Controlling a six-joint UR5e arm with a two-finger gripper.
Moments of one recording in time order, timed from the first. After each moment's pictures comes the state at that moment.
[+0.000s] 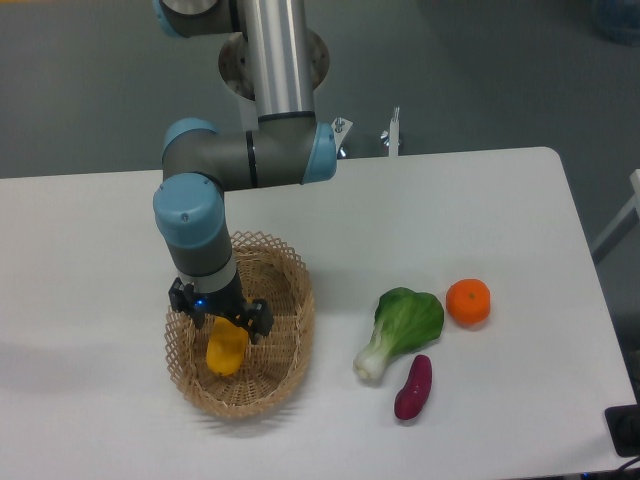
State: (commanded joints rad) arm 2.10 -2.01 -1.78 -0.76 1.60 0.44
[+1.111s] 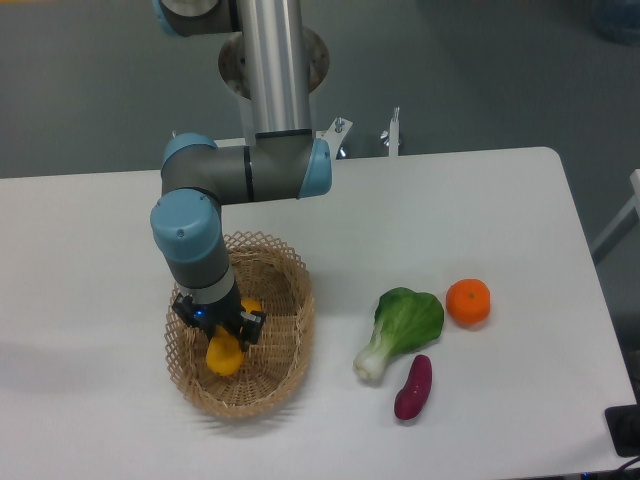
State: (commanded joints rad) arm 2.08 -2.02 -1.78 -0.74 1.62 0.43
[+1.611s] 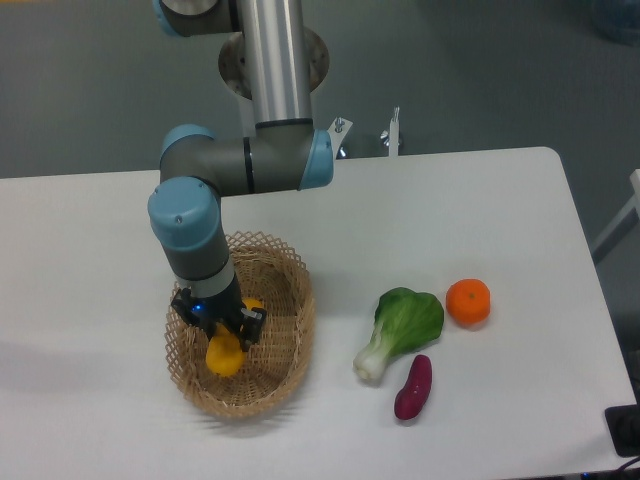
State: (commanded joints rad) arm 2.14 -1.92 -1.76 -0.76 1.64 0.52
